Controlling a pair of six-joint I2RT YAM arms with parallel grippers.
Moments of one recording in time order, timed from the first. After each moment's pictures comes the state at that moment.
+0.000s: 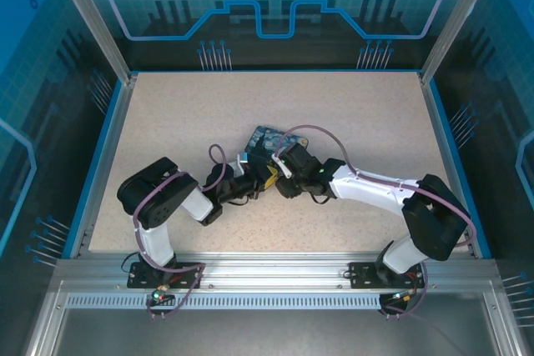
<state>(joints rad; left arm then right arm) -0.60 1.83 0.40 1.21 0.38 -1.58 0.83 1.54 0.94 -0.42 0.12 0.12</state>
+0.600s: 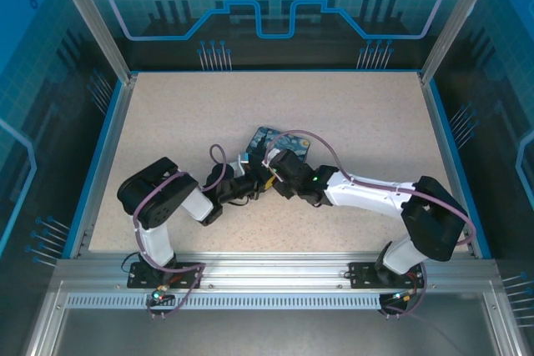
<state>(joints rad) -0.60 1.83 0.41 1.21 0.39 -1.58 0.91 1.54 0.94 -0.35 0.33 0.00</state>
